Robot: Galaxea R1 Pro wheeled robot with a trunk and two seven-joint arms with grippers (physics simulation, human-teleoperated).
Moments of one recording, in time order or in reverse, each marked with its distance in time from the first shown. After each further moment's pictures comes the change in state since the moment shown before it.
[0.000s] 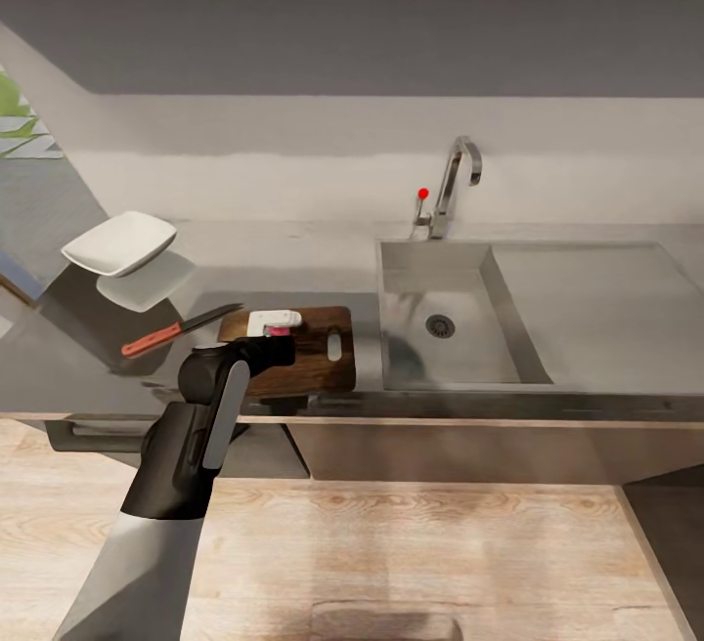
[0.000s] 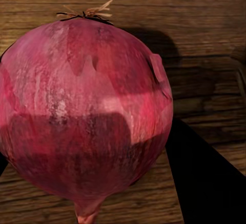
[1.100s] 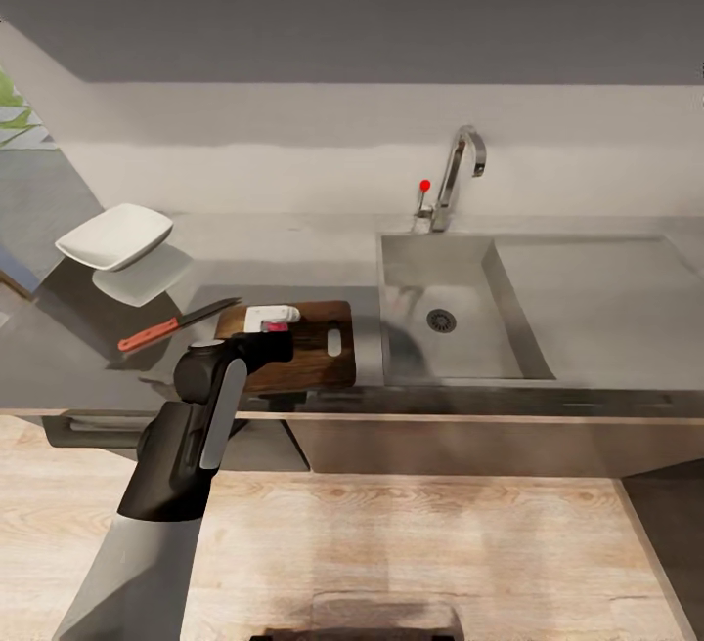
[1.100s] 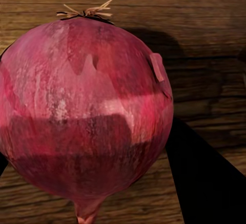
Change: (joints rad) left arm 0.000 0.000 0.001 -0.030 -0.007 0.000 0.000; right arm 0.000 0.000 0.001 -0.001 -0.001 -0.001 0.000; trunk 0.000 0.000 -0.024
